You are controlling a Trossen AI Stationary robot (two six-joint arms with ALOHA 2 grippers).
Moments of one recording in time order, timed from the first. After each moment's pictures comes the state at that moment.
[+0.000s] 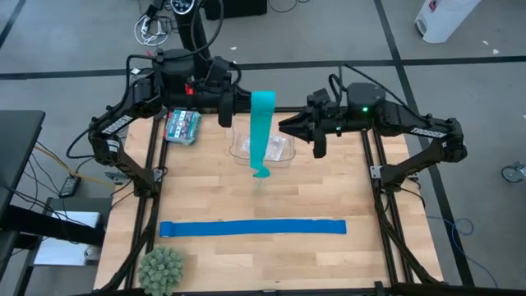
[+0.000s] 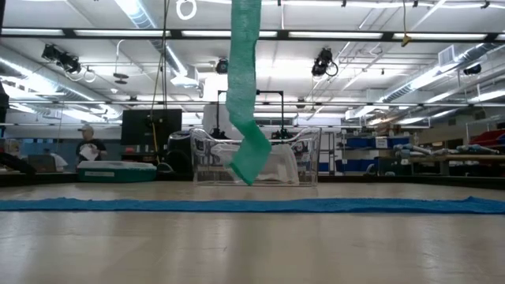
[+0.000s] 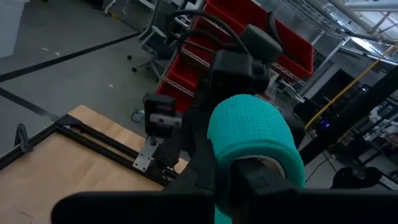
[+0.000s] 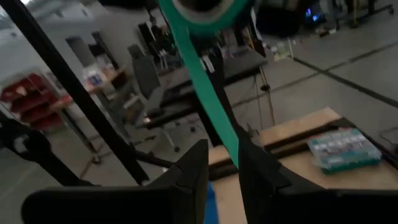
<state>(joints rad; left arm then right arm) 0.20 1.56 2.16 -0.68 0.16 -0.53 -0.05 1.31 1.58 -0.34 -0.09 0.39</state>
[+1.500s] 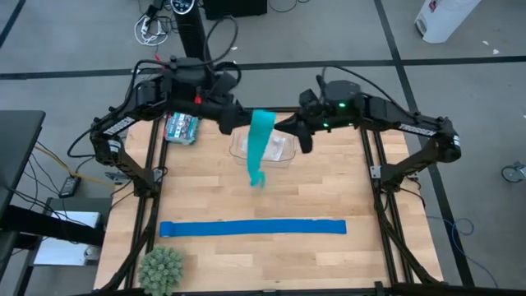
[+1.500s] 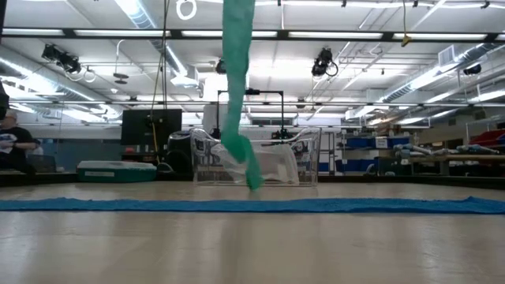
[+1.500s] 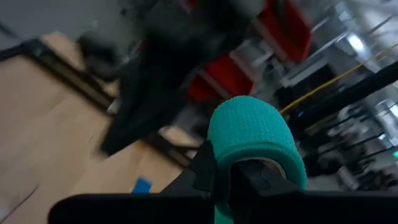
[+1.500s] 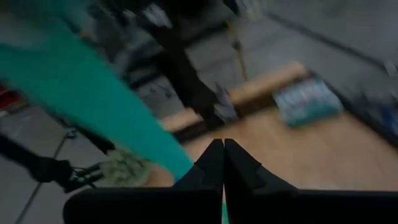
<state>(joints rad) 0.17 1.57 2.15 -0.82 0.26 -0.74 -0.15 1.37 1.58 -0.49 -0.13 0.38</state>
